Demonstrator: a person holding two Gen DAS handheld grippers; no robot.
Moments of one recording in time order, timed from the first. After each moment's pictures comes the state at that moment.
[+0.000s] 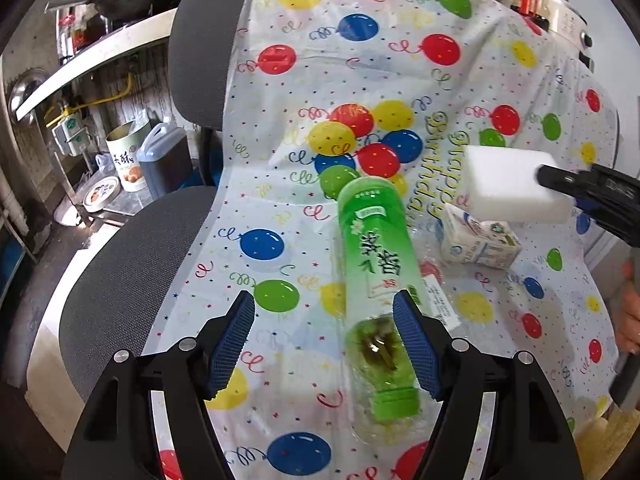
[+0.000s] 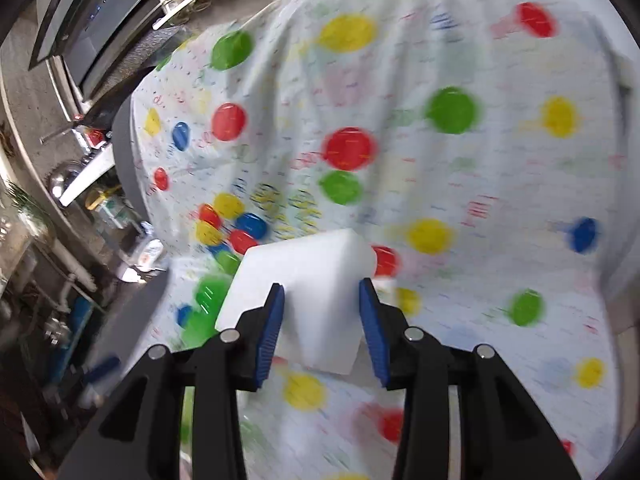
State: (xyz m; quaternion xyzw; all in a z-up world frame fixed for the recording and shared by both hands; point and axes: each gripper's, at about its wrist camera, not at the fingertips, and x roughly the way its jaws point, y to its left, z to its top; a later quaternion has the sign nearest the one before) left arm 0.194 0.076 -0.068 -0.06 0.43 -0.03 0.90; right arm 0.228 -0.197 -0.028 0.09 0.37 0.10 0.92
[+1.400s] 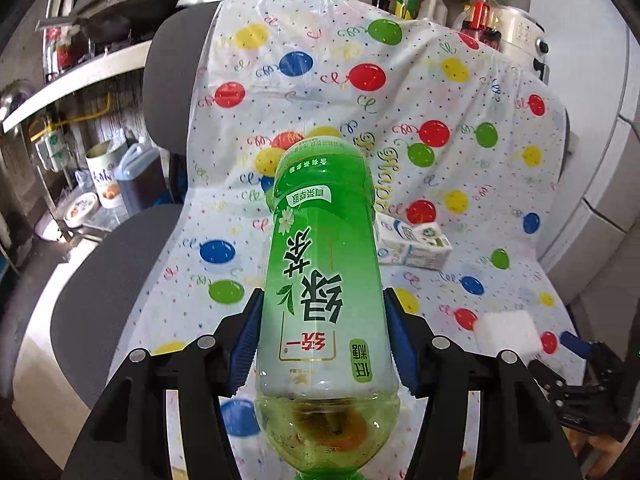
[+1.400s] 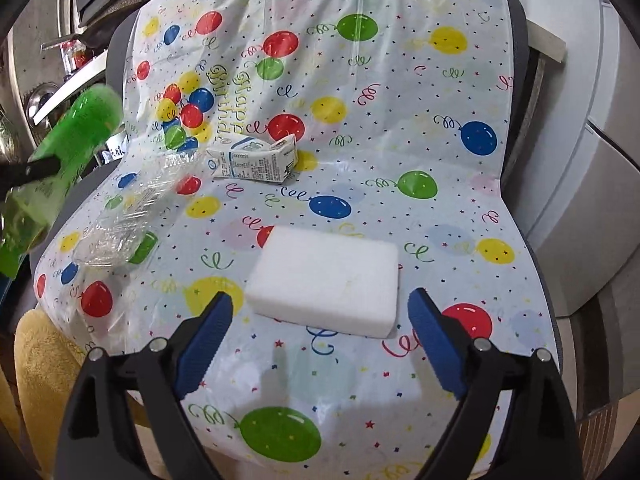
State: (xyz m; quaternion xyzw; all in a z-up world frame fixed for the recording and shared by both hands) left arm 0.150 0.042 -0.033 -0.08 0.40 -0.08 0.91; right arm 0.094 -0.254 -0.103 -0.02 0.40 0.05 0.91
